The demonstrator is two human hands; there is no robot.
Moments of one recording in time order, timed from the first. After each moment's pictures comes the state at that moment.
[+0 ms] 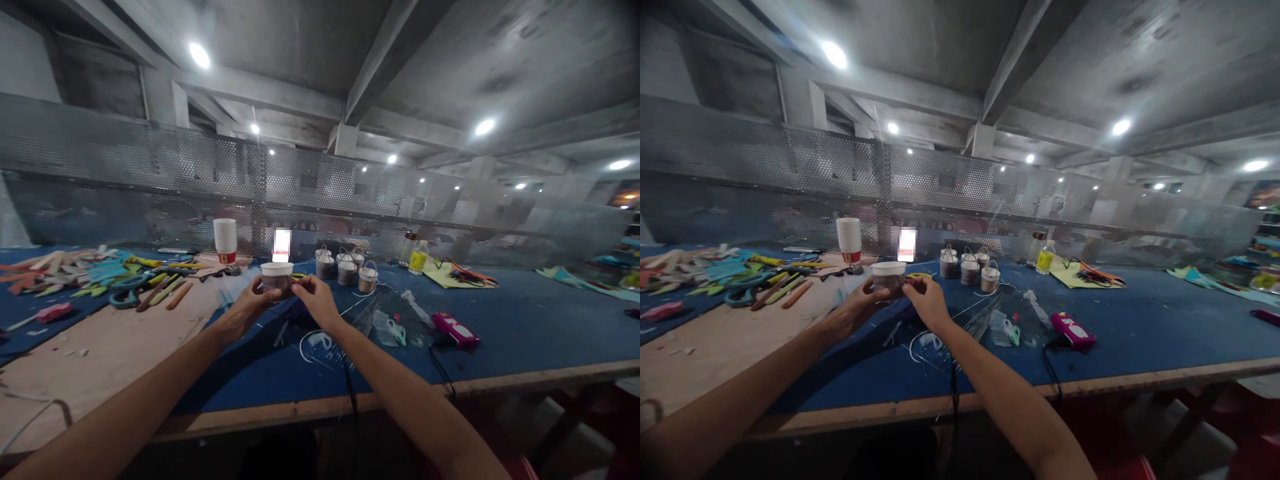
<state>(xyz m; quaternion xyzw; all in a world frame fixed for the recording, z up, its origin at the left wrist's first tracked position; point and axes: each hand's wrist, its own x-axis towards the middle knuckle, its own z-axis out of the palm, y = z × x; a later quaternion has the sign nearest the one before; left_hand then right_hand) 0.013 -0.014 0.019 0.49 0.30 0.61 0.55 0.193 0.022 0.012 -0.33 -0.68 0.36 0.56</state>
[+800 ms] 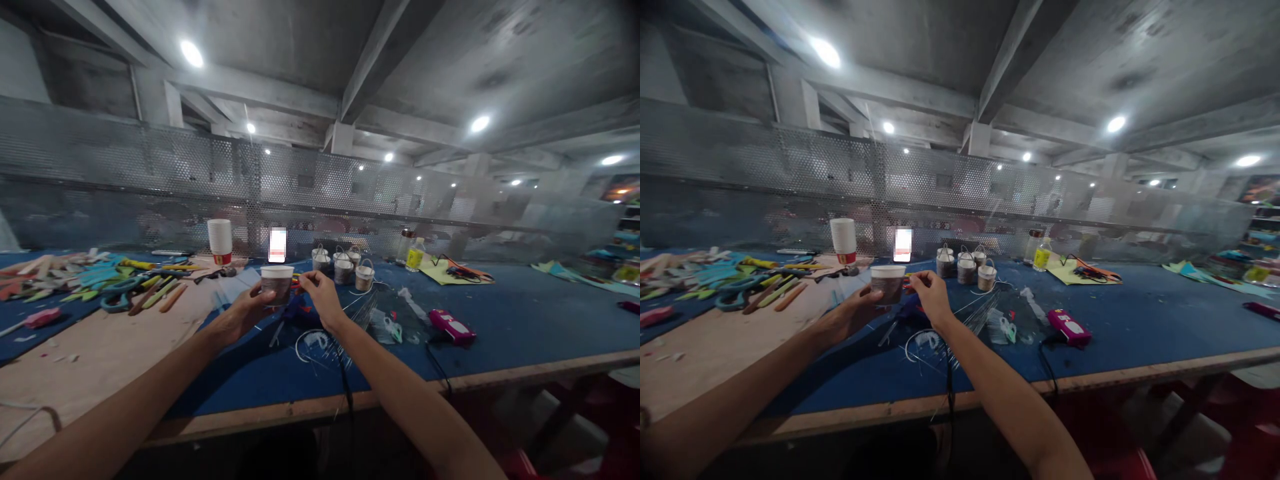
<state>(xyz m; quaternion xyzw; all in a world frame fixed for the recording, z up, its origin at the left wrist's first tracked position) 0.012 -0.020 0.021 0.51 0.31 0.55 0.59 0.205 0.018 0.022 -0.31 -0.61 0.42 0.60</state>
